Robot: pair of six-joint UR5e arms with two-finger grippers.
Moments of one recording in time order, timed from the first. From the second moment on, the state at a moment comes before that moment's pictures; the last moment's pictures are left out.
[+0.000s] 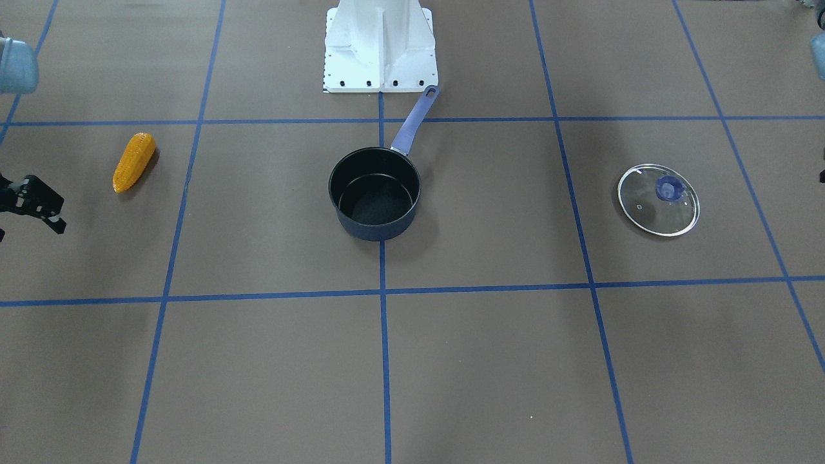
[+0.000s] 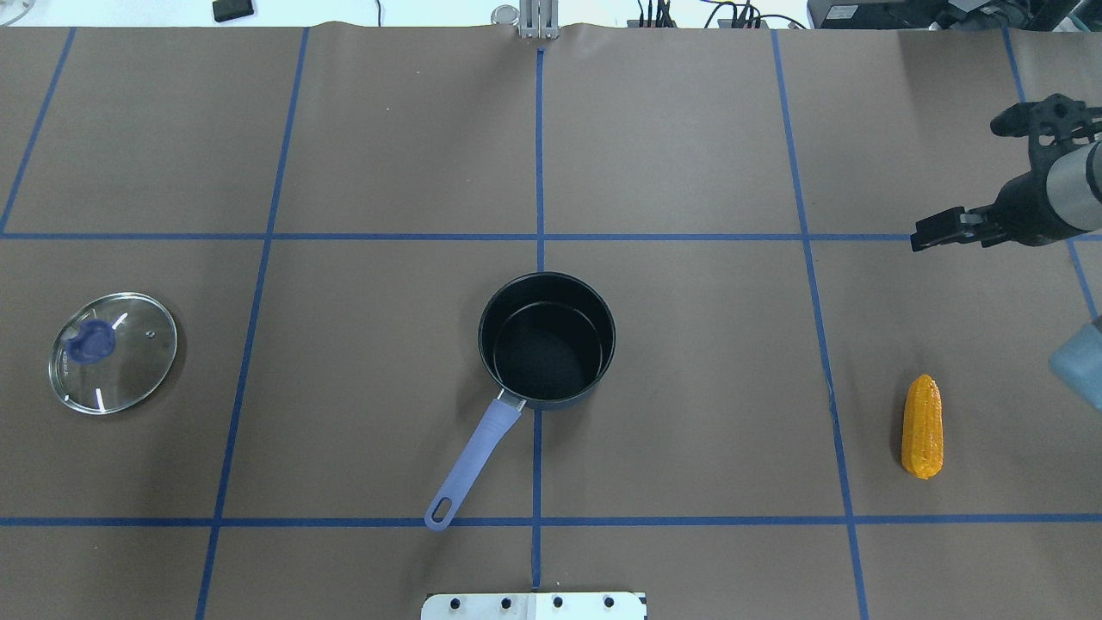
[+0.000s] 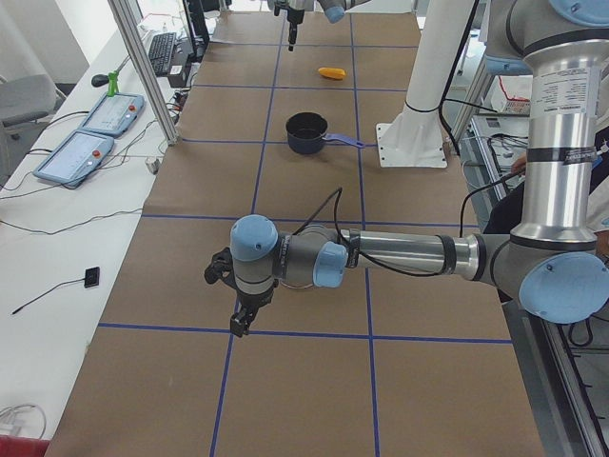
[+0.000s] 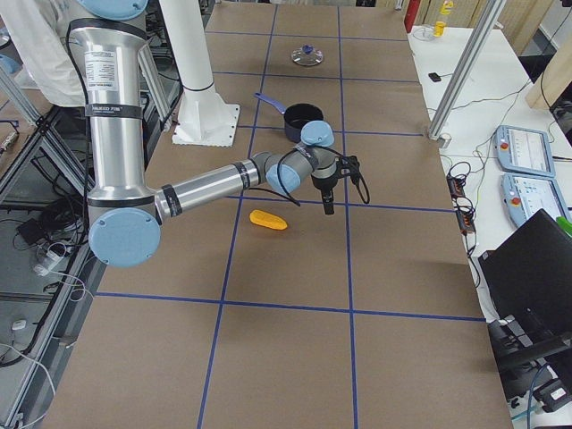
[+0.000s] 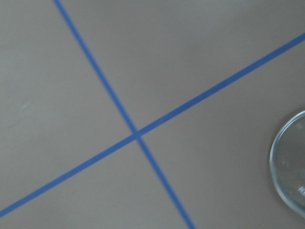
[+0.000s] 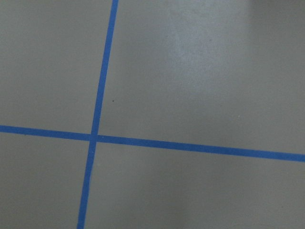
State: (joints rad) left arm -1.59 -1.54 -1.63 -1.68 -2.31 0.36; right arm 0.98 -1.57 1.89 -1.18 2.07 0.81
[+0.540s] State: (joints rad) left arm -1.63 -1.53 -1.62 -1.65 -2.35 0.37; right arm 0.68 -1.82 2.00 -1.00 1.75 1.14
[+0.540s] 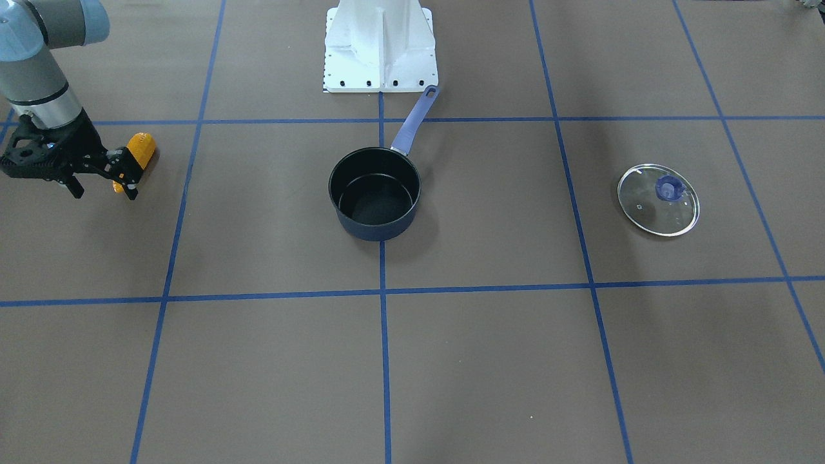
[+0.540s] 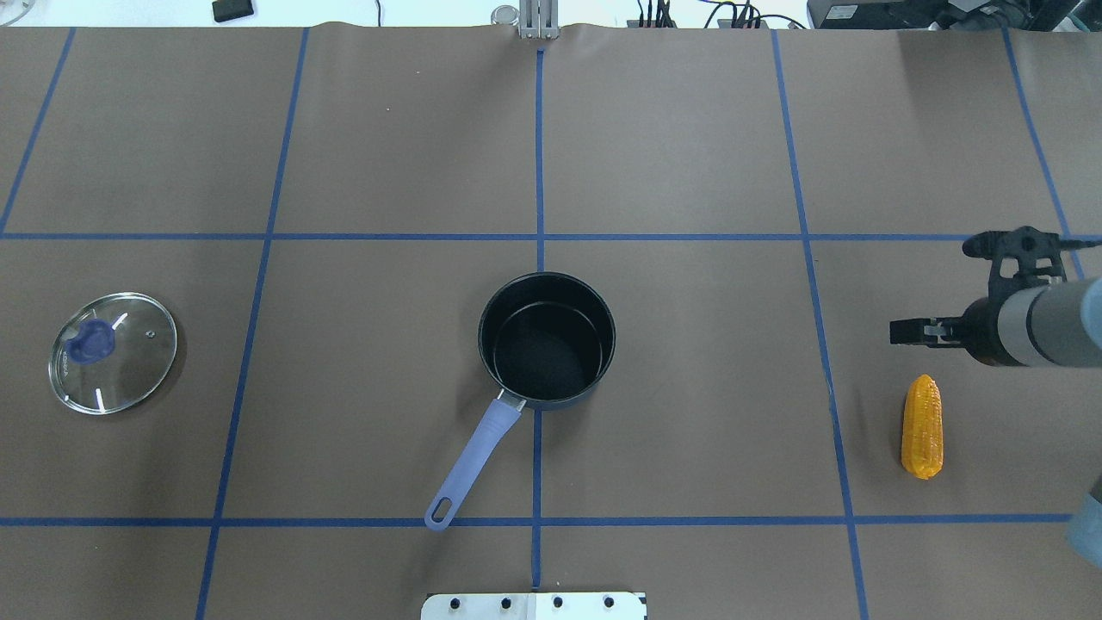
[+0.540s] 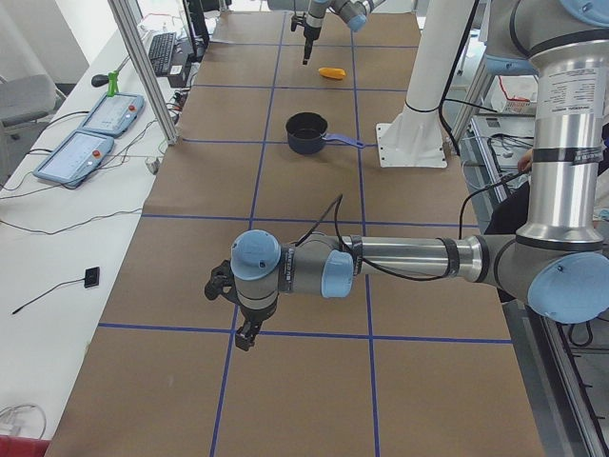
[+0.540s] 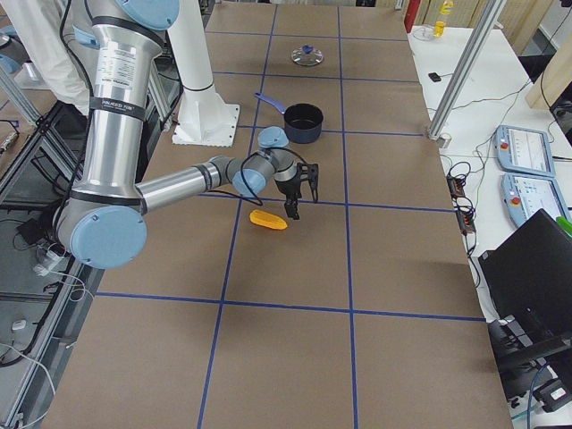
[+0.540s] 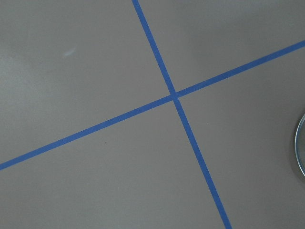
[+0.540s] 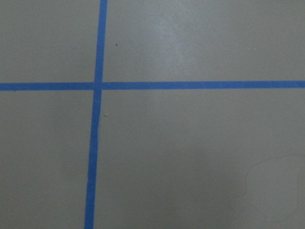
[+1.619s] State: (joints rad) left arm -1.63 -1.52 -1.63 -1.66 -2.35 0.37; right arm 0.32 -1.93 1.98 -0.88 1.40 1.41
